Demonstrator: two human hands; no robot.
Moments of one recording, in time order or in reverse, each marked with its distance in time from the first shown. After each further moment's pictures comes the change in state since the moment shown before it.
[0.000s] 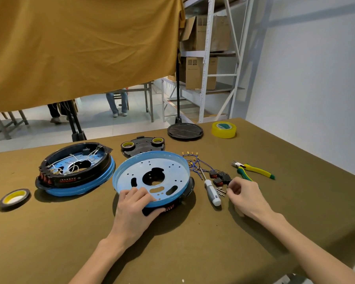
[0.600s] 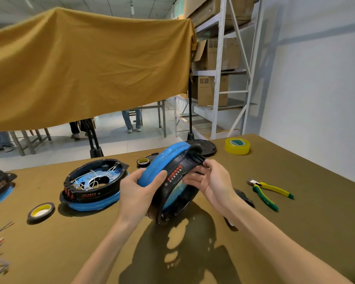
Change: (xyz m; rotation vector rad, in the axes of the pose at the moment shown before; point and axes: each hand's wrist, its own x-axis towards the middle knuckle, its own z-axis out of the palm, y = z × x) left_hand 0.083 0.043 -0.089 -0.788 0.156 -0.598; right_hand 0.024 -0.195 -0.004 1.544 -0.227 0.300
